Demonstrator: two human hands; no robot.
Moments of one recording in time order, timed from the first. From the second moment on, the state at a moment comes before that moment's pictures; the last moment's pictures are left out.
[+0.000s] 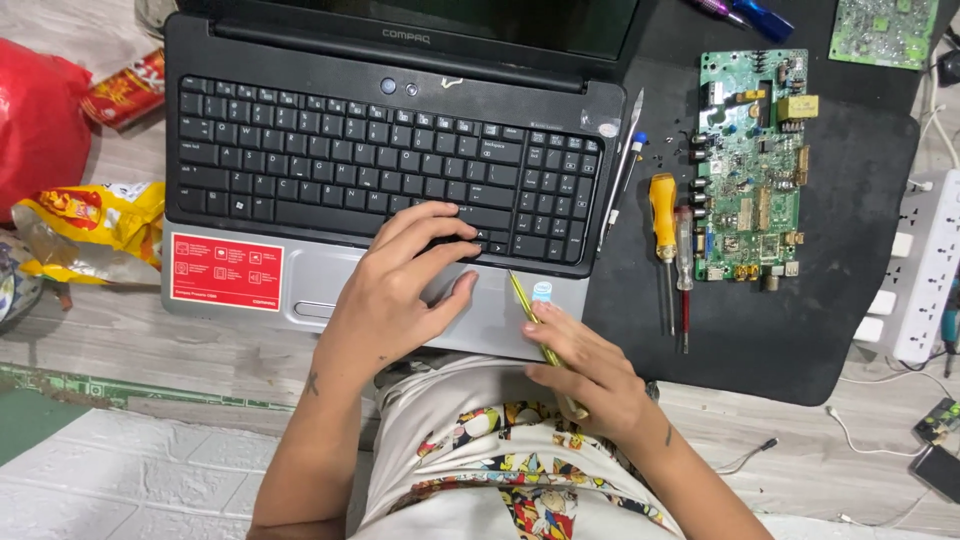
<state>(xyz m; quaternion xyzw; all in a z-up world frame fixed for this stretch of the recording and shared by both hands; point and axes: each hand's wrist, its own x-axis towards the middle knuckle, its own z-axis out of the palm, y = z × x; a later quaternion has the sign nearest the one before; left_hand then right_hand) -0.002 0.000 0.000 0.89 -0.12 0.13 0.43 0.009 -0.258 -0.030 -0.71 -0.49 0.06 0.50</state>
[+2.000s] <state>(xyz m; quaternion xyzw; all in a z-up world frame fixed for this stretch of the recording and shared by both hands) 0.153 -0.029 -0.039 0.96 -0.20 0.12 0.14 0.013 -0.233 -0.033 -0.86 -0.37 -0.07 0.34</state>
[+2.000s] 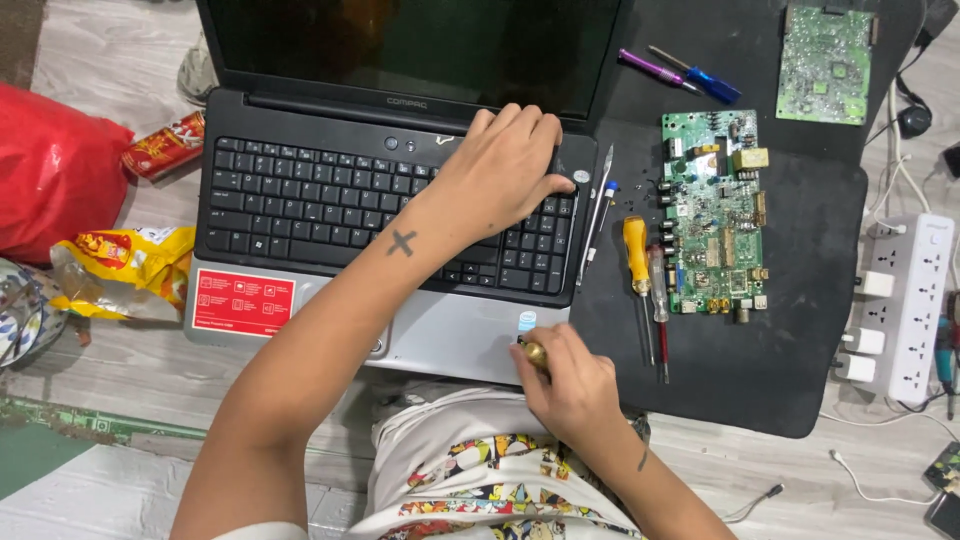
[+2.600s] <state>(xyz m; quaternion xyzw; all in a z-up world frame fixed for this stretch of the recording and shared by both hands) 0.146 -0.037 -0.041 0.96 -0.18 0.20 0.03 -0.004 -0.237 -0.047 -0.90 -0.41 -0.11 0.05</state>
